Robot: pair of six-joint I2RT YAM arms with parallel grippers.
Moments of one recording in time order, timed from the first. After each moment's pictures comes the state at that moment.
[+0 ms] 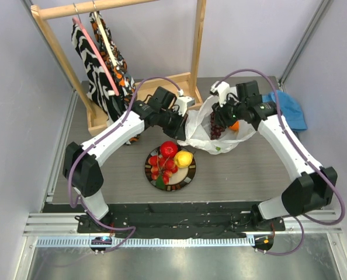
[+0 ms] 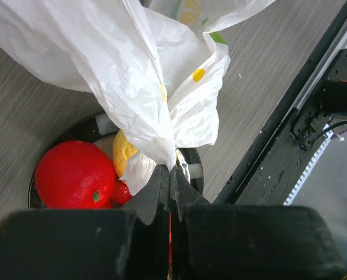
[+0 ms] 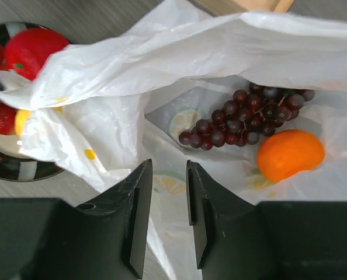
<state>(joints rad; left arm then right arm) -0.67 1.74 1.60 -0.75 0.46 -0.07 0.29 1.40 1.38 -0.73 -0.36 -0.39</state>
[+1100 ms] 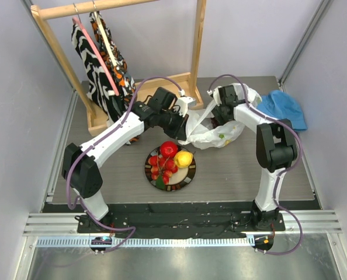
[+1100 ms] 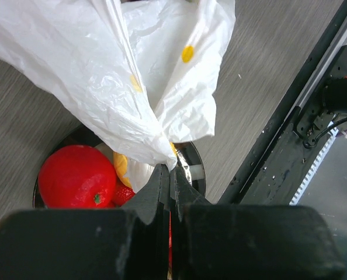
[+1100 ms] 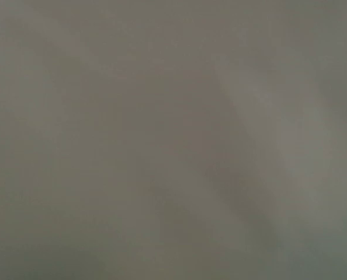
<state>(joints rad) -0.68 1.72 1.59 -0.73 0.46 -0.05 0.24 1.94 1.41 -0.37 0.29 -0.42</state>
